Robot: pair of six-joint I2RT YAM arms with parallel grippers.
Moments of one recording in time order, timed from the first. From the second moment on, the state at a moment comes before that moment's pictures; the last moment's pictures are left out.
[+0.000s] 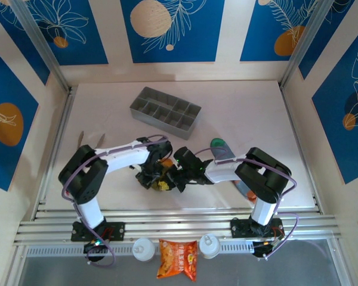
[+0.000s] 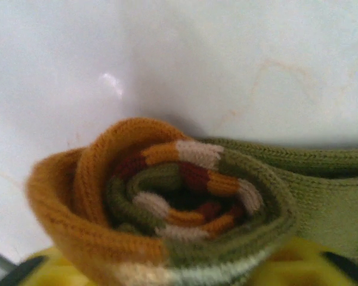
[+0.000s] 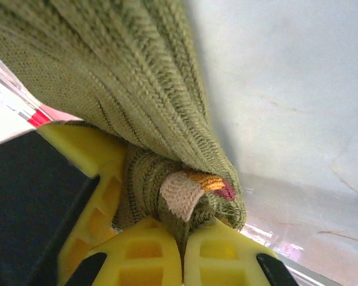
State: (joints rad) left arm -0.77 1.74 1.06 -0.95 0.05 -1.66; right arm 0.91 1.76 0.75 0.17 -0.55 1.79
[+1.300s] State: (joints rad) left arm -0.83 1.32 0.50 -0.21 -0.03 -1.54; right arm 0.87 1.78 0.79 0.10 -0.63 1.83
